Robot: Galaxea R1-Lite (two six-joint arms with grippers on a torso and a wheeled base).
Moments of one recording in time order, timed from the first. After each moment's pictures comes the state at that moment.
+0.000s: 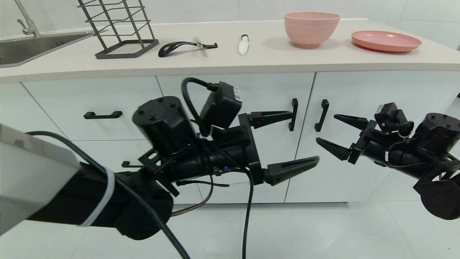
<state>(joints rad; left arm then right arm) -0.70 1.94 -0.96 -1.26 -0.75 0.00 0.13 1.92 -0.67 -1.41 0.68 -0.23</state>
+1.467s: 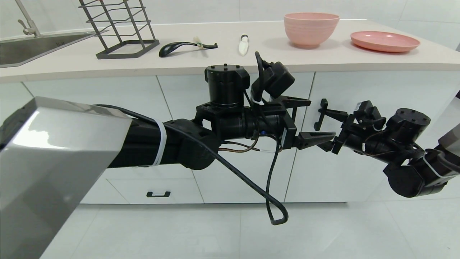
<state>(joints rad) -0.70 2.15 -1.59 -0.56 -0.73 0.22 0.12 2.12 -0.93 -1.42 0.77 -0.23</state>
